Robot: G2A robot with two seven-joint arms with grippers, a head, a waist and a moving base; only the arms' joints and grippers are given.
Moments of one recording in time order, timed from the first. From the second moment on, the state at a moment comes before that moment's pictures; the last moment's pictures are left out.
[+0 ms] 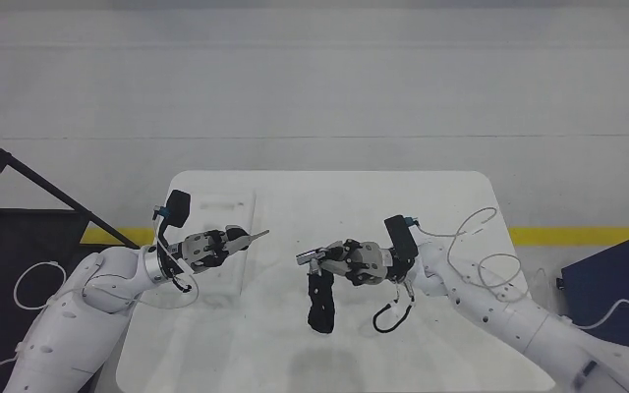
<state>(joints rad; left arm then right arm) 1.34 -0.80 -1.36 -1.58 0.23 -0.99 -0.45 -0.66 -1.00 0.30 -1.29 -0.89 -1.01 -0.81</state>
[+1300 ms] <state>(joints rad) 1.31 -0.78 -1.33 -1.75 0.17 -1.01 -0.55 -0.71 -1.00 0.33 -1.26 -0.81 -1.01 -0.81</state>
